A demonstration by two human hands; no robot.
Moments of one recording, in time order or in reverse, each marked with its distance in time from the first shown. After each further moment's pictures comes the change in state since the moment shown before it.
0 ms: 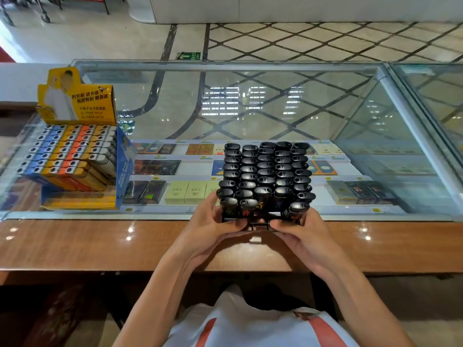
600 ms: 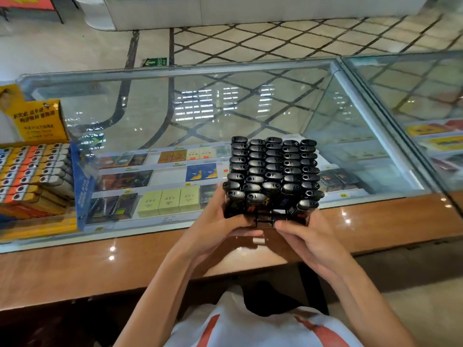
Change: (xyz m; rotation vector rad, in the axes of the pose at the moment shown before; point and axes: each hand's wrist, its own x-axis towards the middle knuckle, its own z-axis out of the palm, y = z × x) left_hand 0.029 -0.008 0.048 0.106 -0.216 -0.028; right_hand -0.034 -0.019 -0.030 0.039 0.124 -0.077
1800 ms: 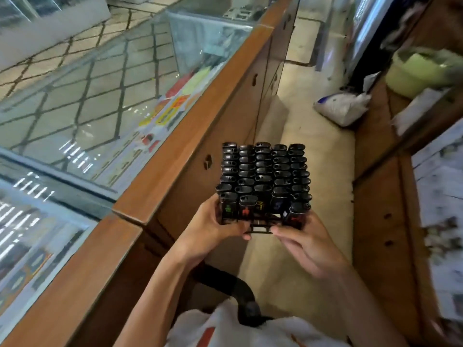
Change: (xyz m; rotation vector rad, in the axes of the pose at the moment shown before) left_hand 0.140 -0.187 0.447 0.485 -0.947 -0.156; right_hand -0.261 -0.055 -0.362 0.360 0.768 -0.564
